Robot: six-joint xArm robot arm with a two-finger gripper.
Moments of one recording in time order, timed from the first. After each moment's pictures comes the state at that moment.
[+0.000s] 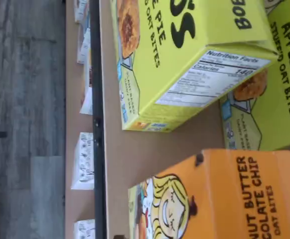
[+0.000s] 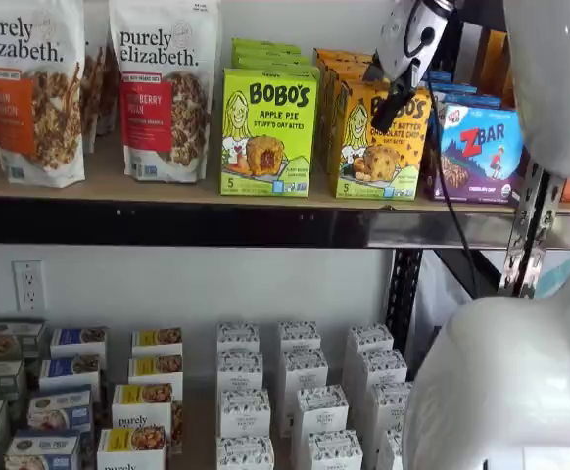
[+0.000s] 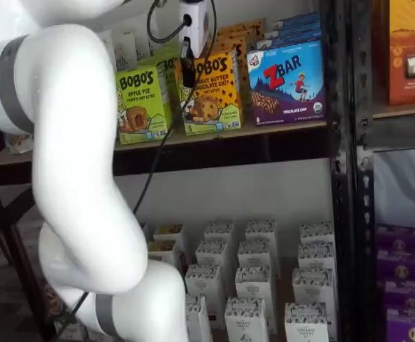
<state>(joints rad) -0.15 -0.35 -1.30 0.36 1.38 -1.68</state>
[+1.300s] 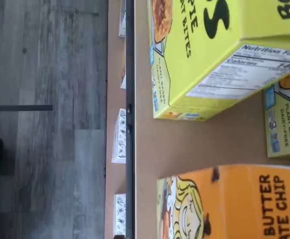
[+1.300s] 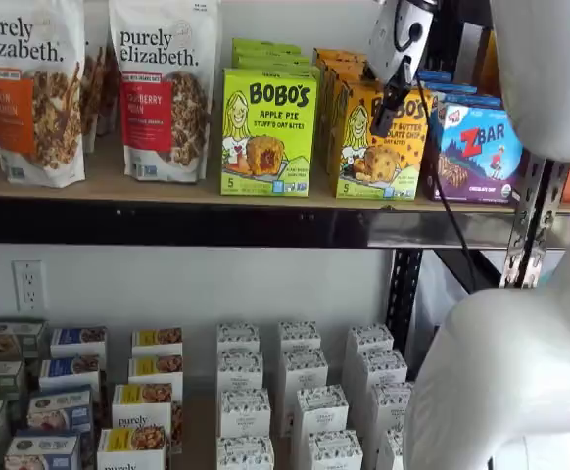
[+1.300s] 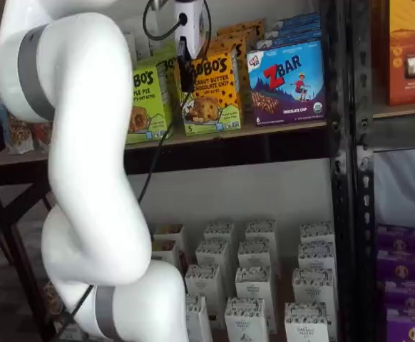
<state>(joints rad) -0.07 -0.25 -1.42 0.23 1.51 -1.61</state>
